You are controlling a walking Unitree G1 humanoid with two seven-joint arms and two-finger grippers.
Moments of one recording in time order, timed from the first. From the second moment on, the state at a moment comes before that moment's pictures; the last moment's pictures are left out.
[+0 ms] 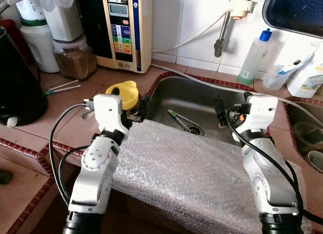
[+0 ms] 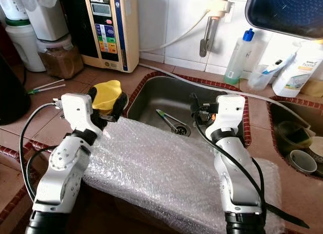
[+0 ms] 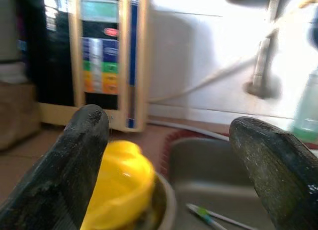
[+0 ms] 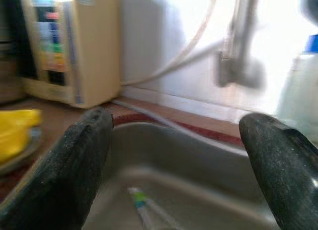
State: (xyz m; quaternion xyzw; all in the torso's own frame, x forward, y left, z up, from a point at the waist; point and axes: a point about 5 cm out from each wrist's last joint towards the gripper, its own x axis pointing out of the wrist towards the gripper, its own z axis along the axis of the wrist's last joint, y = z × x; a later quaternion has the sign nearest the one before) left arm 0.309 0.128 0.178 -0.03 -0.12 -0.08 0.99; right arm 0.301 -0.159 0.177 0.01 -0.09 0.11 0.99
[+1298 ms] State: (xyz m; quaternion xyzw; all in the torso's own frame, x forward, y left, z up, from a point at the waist) left arm 0.392 0.171 0.151 -0.05 0.09 0.05 0.99; right arm 0.262 -0.102 0.180 0.03 -0.06 0.36 0.93
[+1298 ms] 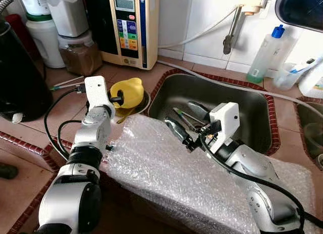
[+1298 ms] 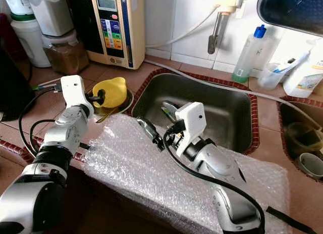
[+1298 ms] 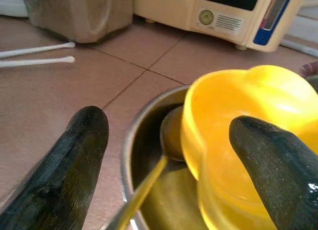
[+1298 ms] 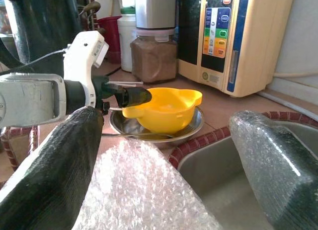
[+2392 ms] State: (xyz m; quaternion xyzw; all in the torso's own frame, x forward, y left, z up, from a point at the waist) left arm 0.396 0.152 0.150 -0.05 0.14 -0.04 0.99; right arm 0.266 -0.099 0.175 0.01 -0.06 0.36 0.93
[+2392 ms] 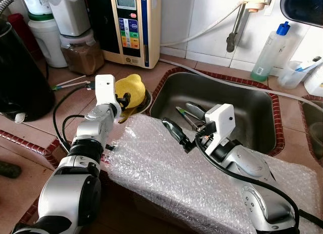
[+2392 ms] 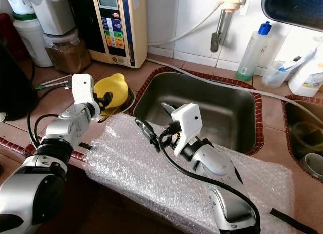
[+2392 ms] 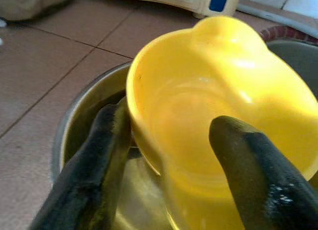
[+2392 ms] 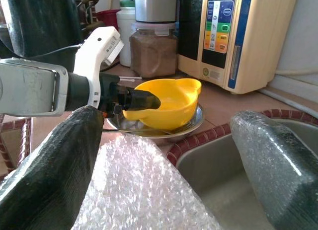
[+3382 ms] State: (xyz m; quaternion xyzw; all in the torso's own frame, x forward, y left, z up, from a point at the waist) left arm 0.385 0.168 0.146 -0.01 0.14 -0.08 0.99; right arm 0.274 -0.133 0.166 -0.11 -0.03 0.42 0.90
